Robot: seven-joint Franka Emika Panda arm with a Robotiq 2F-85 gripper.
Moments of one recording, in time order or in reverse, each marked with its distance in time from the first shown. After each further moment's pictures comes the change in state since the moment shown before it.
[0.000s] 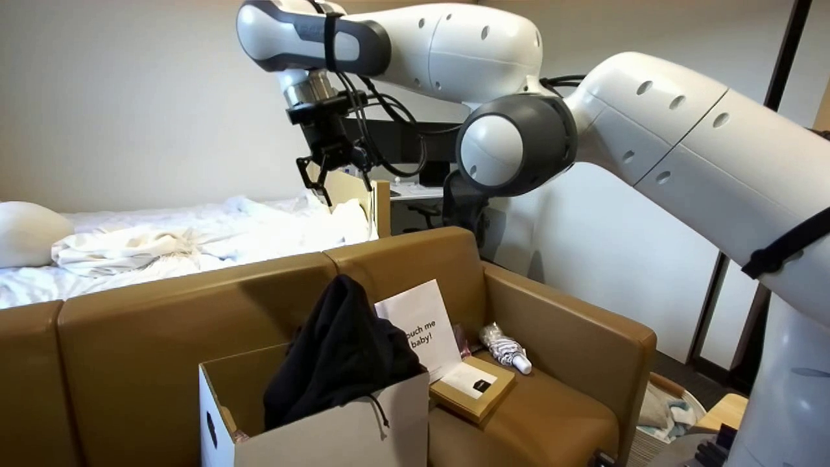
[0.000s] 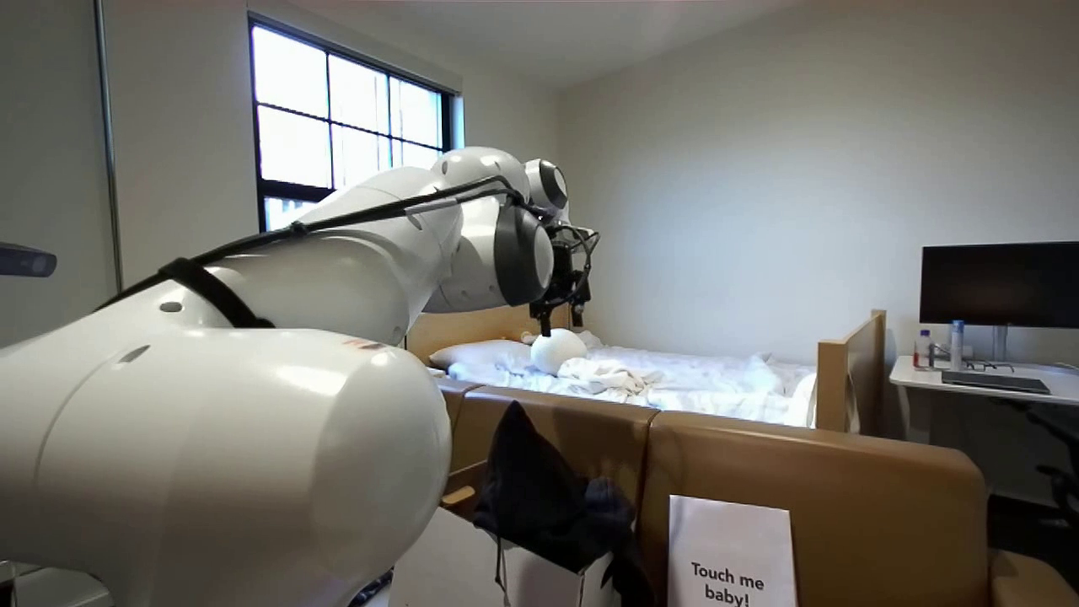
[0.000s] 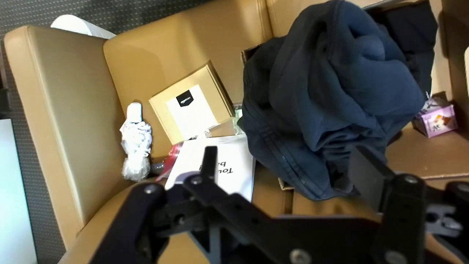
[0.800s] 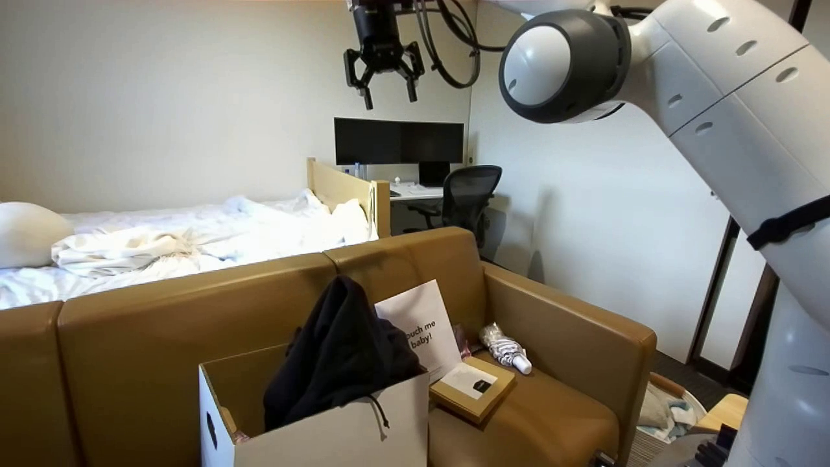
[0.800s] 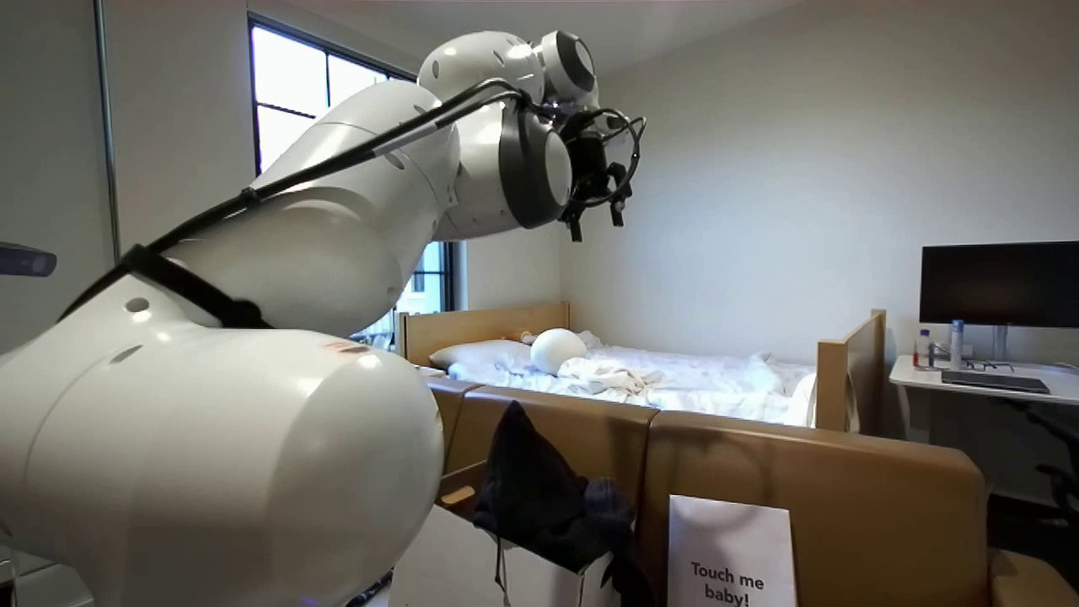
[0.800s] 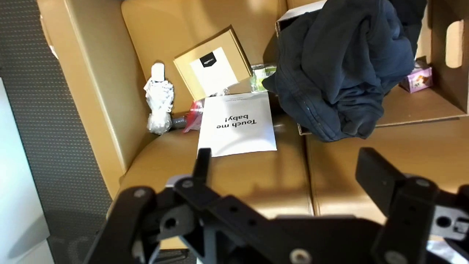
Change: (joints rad) arm -0.108 -0.269 -0.016 0.002 -0.017 -0.061 -0.188
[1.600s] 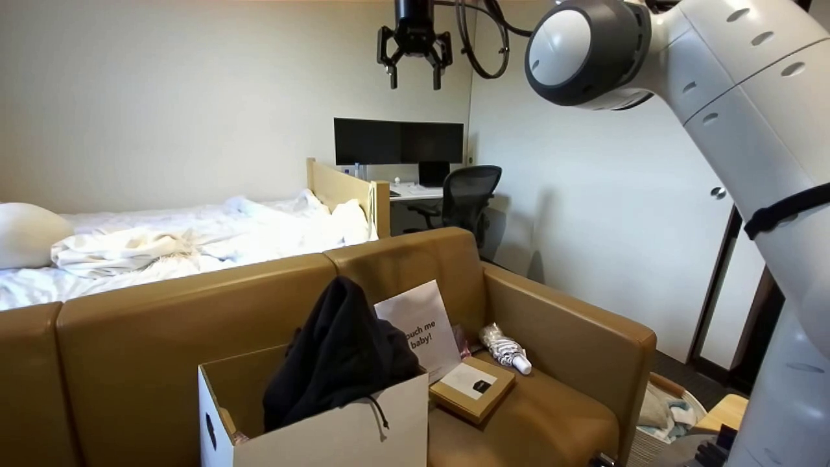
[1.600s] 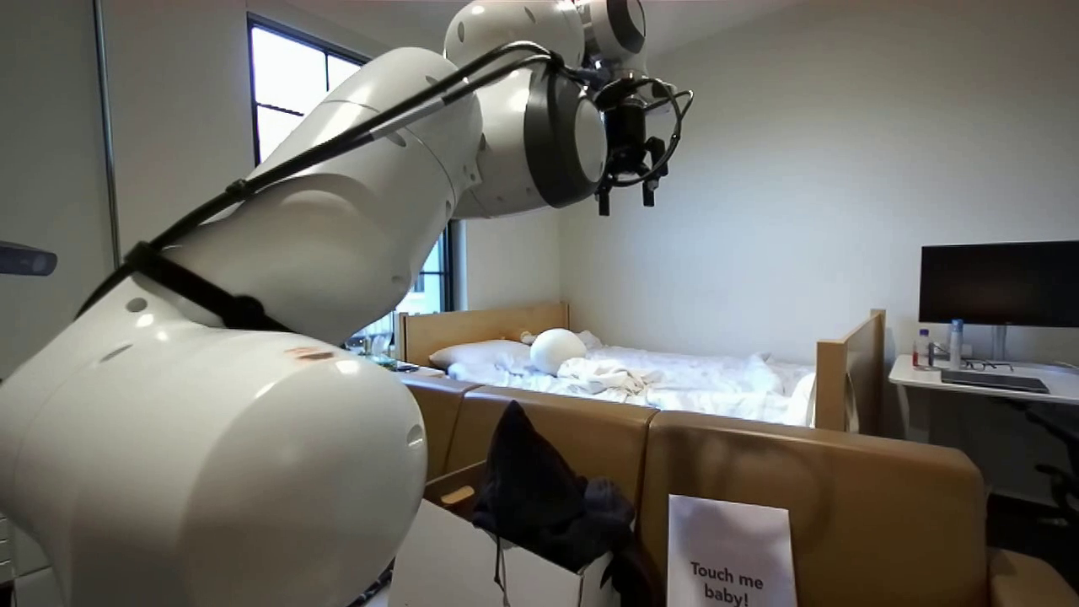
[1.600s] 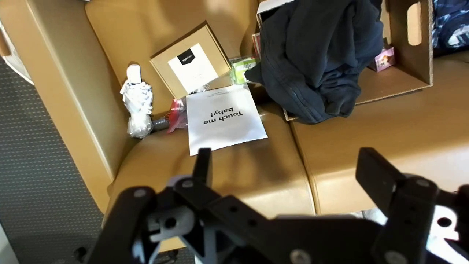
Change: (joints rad) arm -0.173 -0.062 0.073 -0.010 0.116 0.017 0.000
